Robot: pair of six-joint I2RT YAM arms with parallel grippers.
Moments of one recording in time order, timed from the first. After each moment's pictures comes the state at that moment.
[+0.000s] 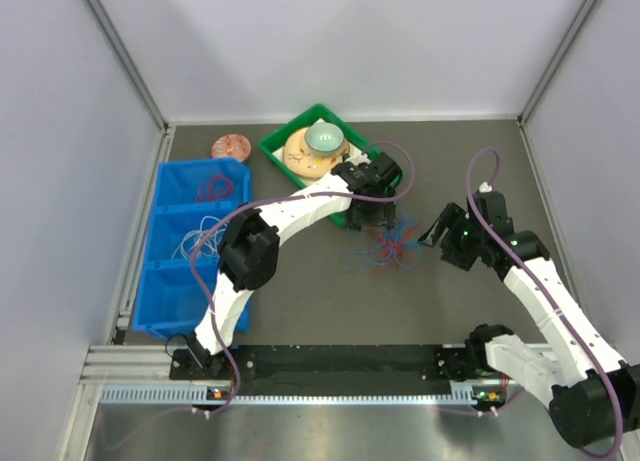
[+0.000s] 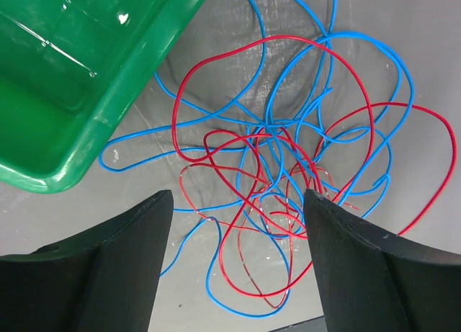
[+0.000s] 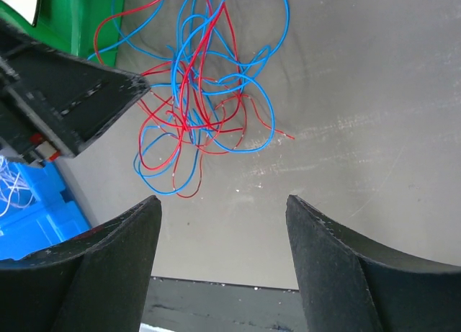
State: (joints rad) left arm -0.86 2.18 1.95 -0.89 -0.08 -0.74; right arm 0.26 0.93 0.81 -0.77 -0.08 0.82
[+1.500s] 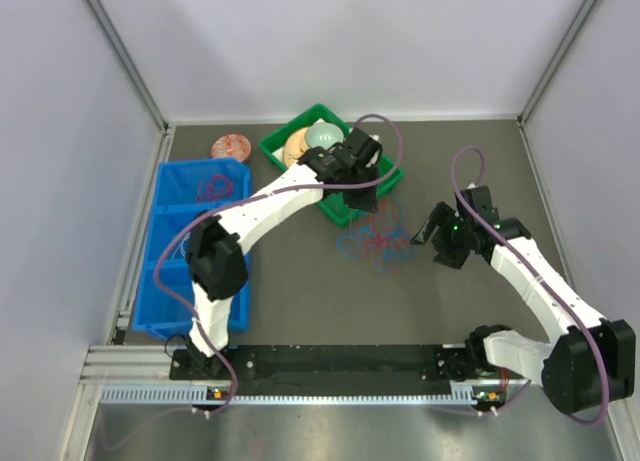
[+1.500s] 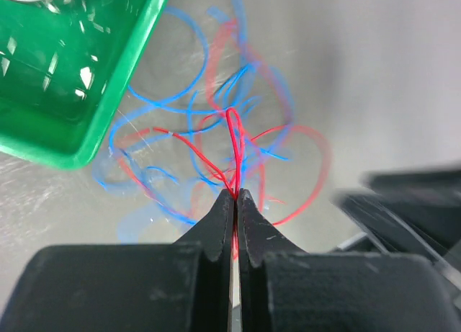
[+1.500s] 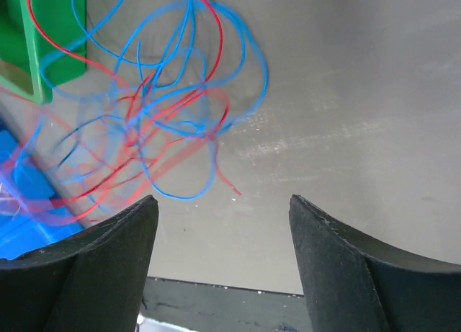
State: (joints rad) left arm -0.81 2.04 1.91 -0.84 0.07 -0.63; right arm 0.24 1.08 0.81 -0.71 -0.12 0.83
